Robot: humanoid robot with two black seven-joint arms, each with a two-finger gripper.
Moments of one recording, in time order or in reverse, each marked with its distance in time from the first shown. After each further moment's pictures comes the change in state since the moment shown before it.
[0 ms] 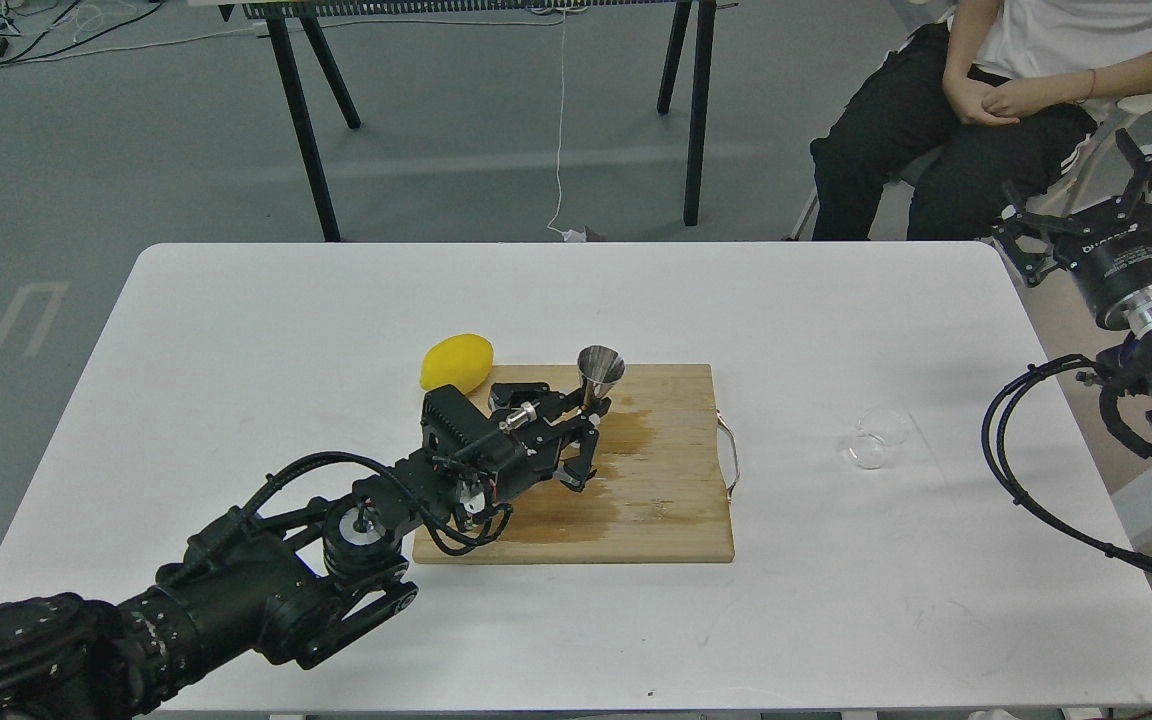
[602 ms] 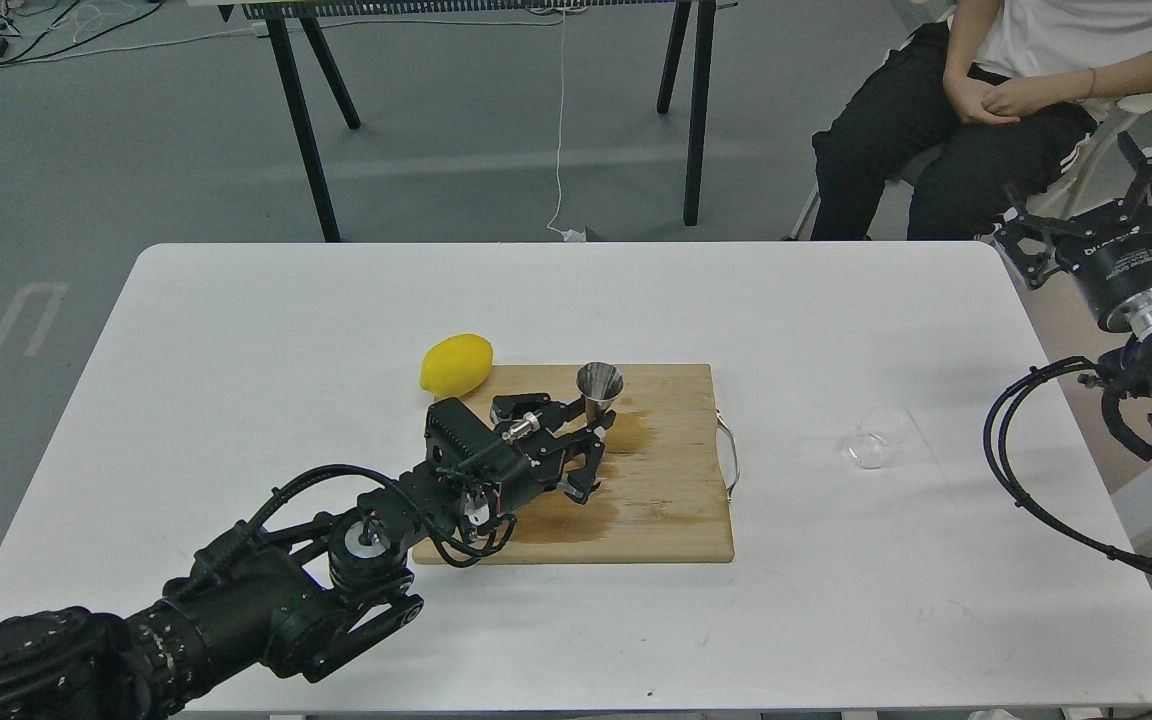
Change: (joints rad) left arm 0.026 -0.006 -0.012 0.004 0.000 0.006 0.001; right arm -0.006 -0.002 0.002 0.001 0.001 0.000 0.000
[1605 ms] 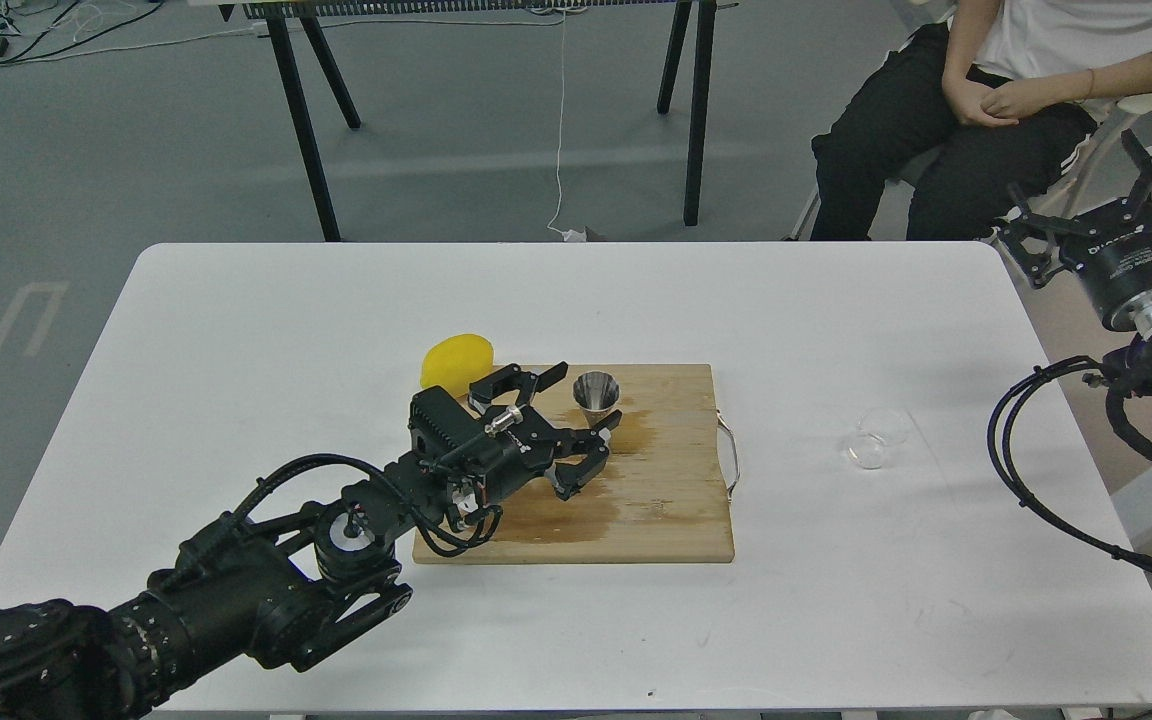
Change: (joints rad) left arm -0.013 0.039 -0.001 -0.020 0.000 0.065 -0.006; right arm 0.000 -0.009 -0.002 0.000 -0.001 0.000 0.000
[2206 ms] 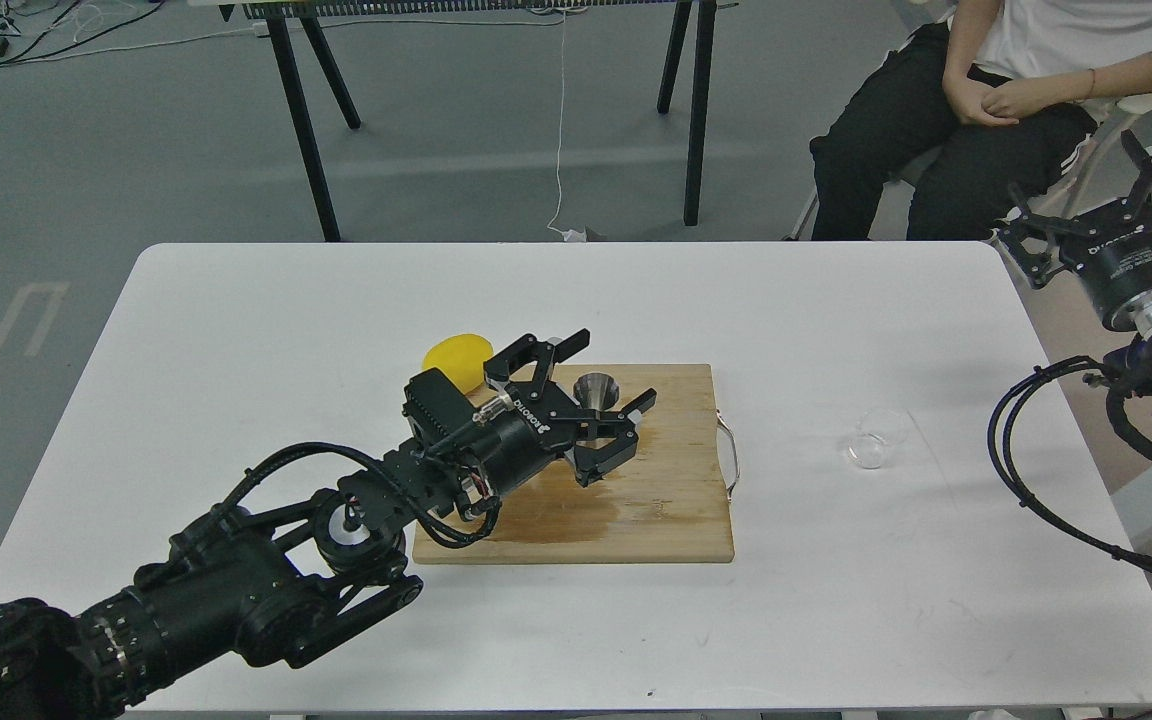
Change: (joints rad) left arm -0.003 0.089 -0.104 -0.289 0.000 0.042 -0.002; right arm 0.003 -0.002 0.001 -0.013 0.000 0.000 -0.002
